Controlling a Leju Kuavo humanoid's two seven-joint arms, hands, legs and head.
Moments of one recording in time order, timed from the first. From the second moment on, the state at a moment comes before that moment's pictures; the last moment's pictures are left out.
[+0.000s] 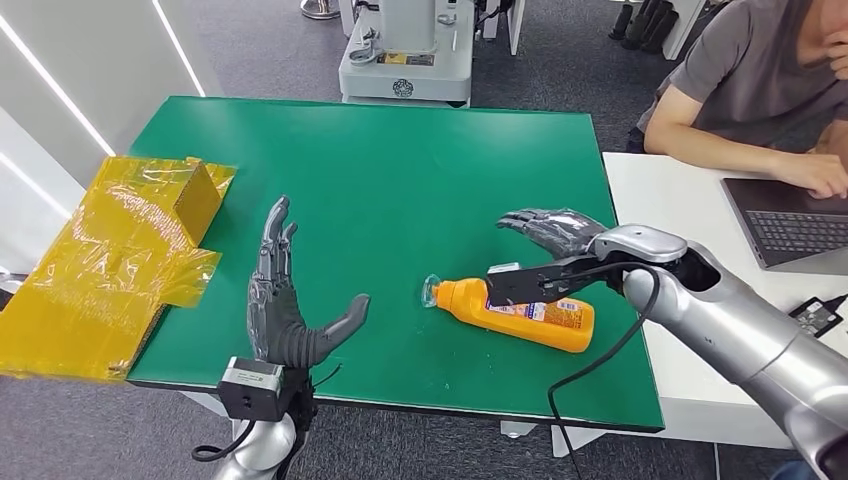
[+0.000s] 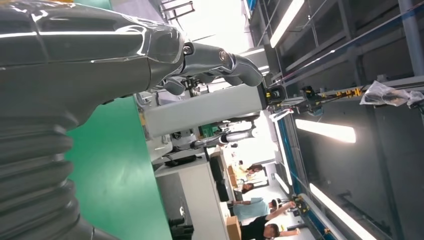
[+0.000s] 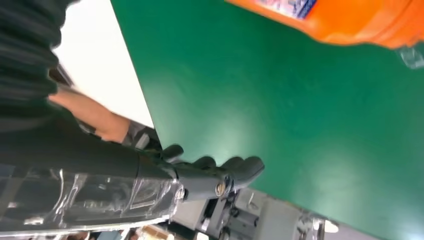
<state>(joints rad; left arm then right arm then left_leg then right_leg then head) -0.10 -0.15 -0.47 -1.50 -0.21 0.40 -0.56 -0.98 -0.54 1.08 -1.19 0.34 0.52 0.07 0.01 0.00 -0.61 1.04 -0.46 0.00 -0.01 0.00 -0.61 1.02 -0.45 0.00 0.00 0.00</state>
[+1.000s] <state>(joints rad) -0.10 -0.14 -0.47 -1.50 -0.18 0.46 -0.57 -0.91 -0.49 1.23 -1.03 0.37 0.35 0.13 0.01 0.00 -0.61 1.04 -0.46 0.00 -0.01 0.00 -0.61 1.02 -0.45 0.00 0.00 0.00</state>
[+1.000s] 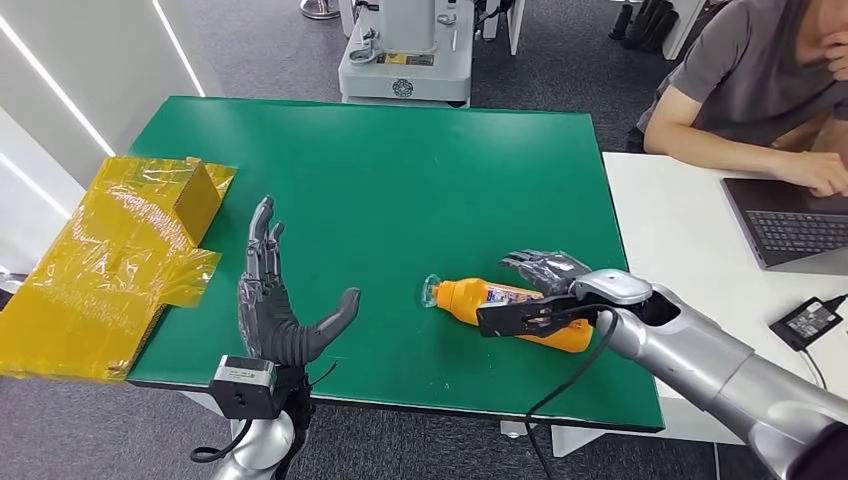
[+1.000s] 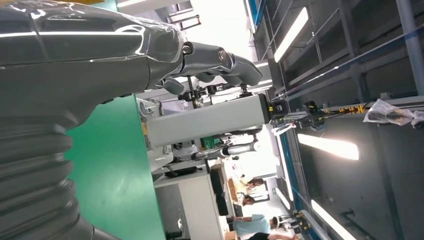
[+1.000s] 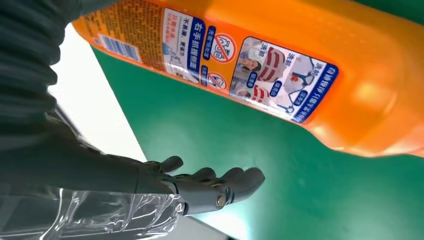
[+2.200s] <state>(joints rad) -0.09 -0.15 -0.47 -1.50 -0.17 0.52 -0.58 -0.83 -0.35 1.15 -0.77 0.58 0.23 0.14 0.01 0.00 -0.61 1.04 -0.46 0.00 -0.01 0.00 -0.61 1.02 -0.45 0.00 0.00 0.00</state>
